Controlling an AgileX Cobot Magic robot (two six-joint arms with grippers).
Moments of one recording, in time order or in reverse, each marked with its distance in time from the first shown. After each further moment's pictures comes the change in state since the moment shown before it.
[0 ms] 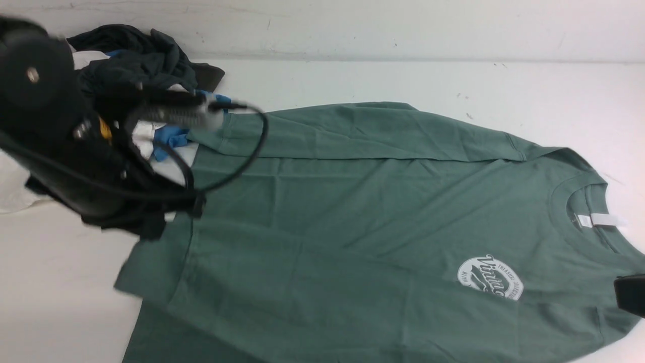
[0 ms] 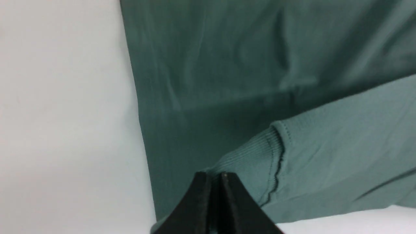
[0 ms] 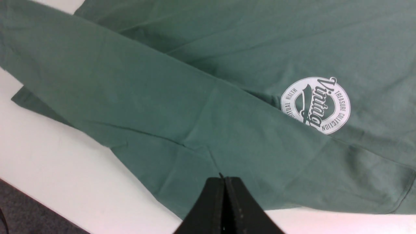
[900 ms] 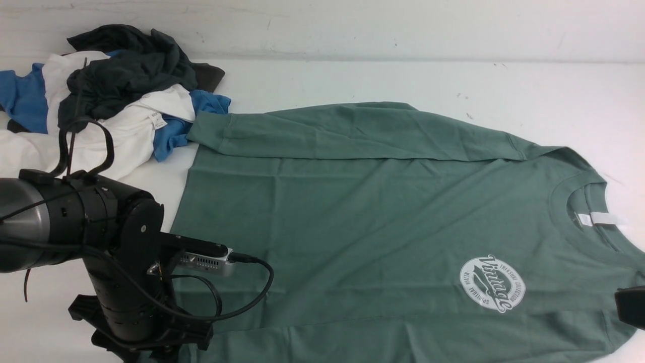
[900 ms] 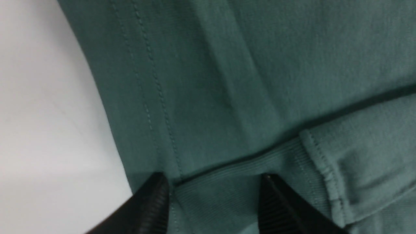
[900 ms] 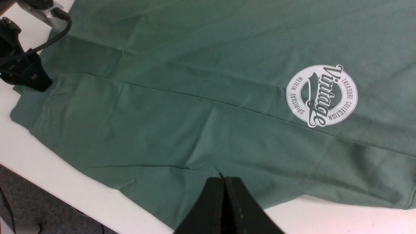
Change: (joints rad) right arm 0.000 0.000 0.000 0.000 0.046 0.003; left arm 0.000 0.290 0.422 0.022 -0.270 -0.029
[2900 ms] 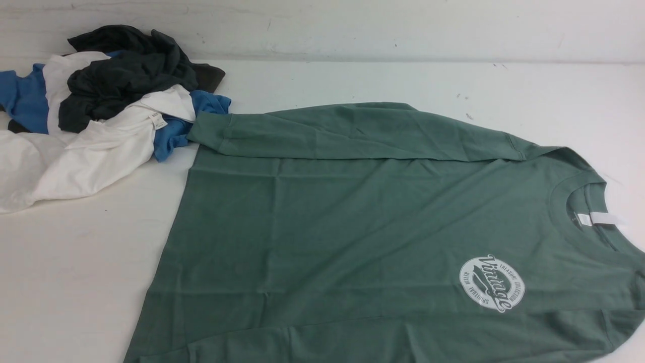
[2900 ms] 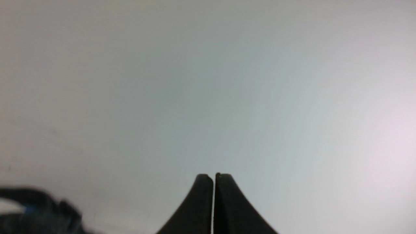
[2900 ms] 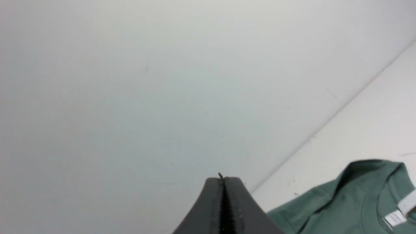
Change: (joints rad) right arm -0.233 -0.718 0.826 -0.116 -1.222 0.772; left arm 0.299 -1.359 0.205 -0.608 -0.696 0.323
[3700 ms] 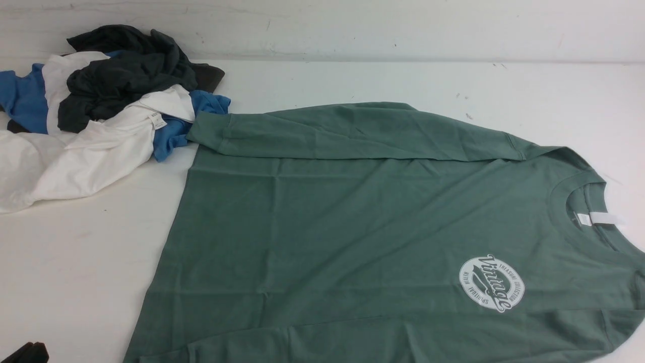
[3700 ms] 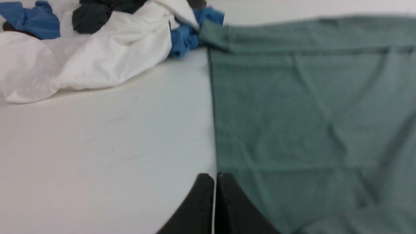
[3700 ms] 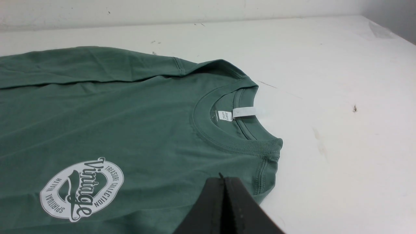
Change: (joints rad) right arm -0.004 0.000 -0.005 -0.490 0.477 -0.308; left arm 0.000 -0.329 0.662 0.302 0.083 0.000
